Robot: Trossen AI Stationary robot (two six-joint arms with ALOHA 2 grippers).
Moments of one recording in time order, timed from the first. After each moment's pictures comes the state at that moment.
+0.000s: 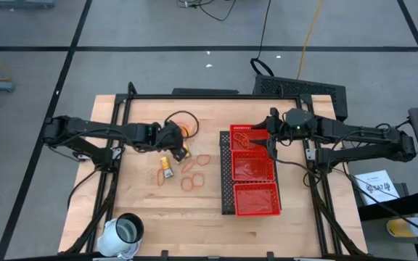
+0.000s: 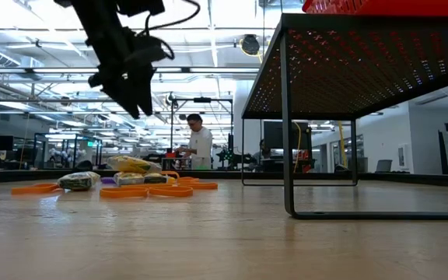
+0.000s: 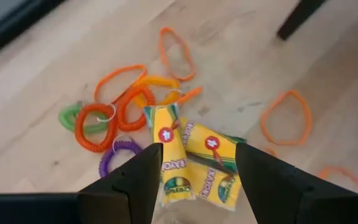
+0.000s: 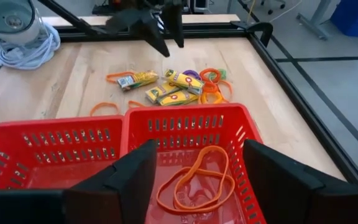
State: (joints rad) left arm 0.05 1.37 0.98 -0.72 -0.37 -0.67; right arm -0.19 0.89 0.78 -0.31 -0.05 -0.05
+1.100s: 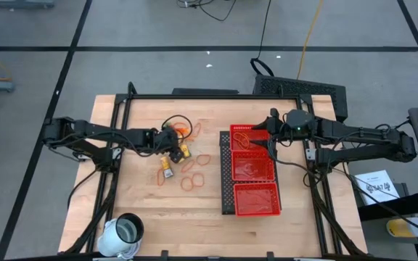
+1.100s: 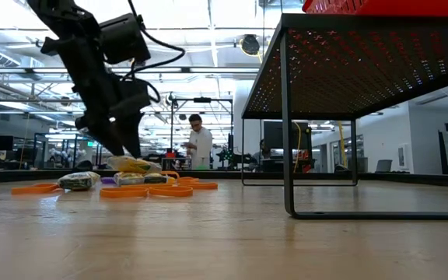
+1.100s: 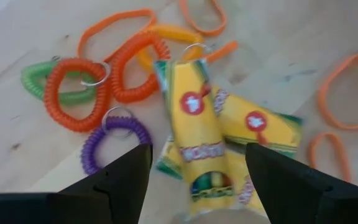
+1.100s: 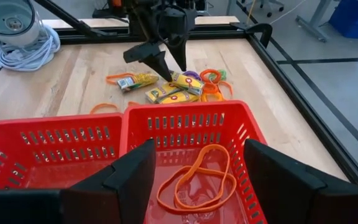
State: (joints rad) left arm 0.12 1.37 0.67 -0.39 -0.31 -0.64; right arm -0.19 0.87 0.74 -0.28 -0.05 -0.05
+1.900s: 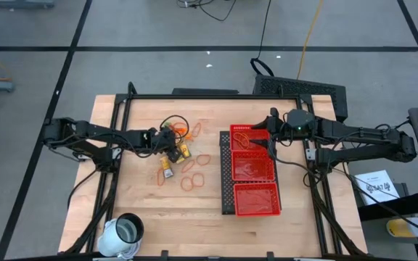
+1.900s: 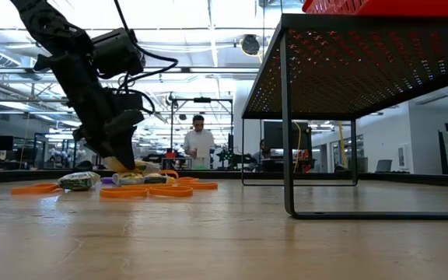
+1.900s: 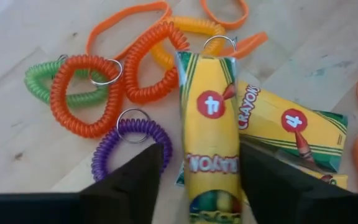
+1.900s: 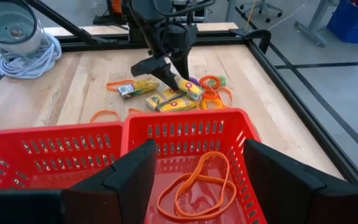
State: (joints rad) left arm 0.16 1.37 0.56 -0.23 -0.32 -0.56; right arm -0.19 0.87 0.74 -0.25 -0.05 -0.04
